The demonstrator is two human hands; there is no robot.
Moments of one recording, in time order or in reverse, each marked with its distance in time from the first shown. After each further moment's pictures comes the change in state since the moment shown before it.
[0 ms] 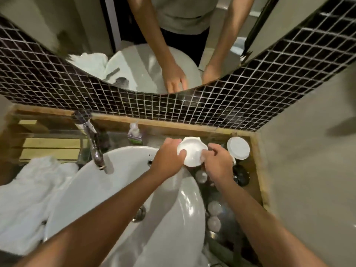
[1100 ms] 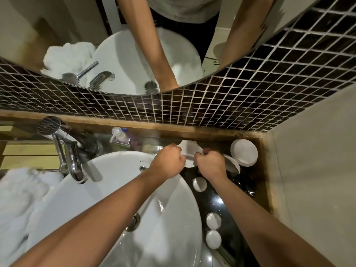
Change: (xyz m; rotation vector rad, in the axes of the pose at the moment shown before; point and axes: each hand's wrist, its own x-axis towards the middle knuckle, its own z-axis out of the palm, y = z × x) left_hand 0.061 -0.017 0.045 0.396 -0.297 -0.077; right_hand 0.077 0.029 0.033 -0.183 -0.228 0.162
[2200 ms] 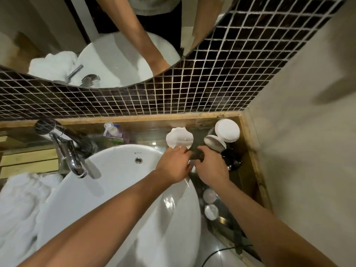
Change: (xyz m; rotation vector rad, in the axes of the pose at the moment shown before) left_hand -0.051 0.024 0.030 0.300 0.067 0.464; right_hand -0.066 0.046 -0.020 -0.272 0.074 -0.216
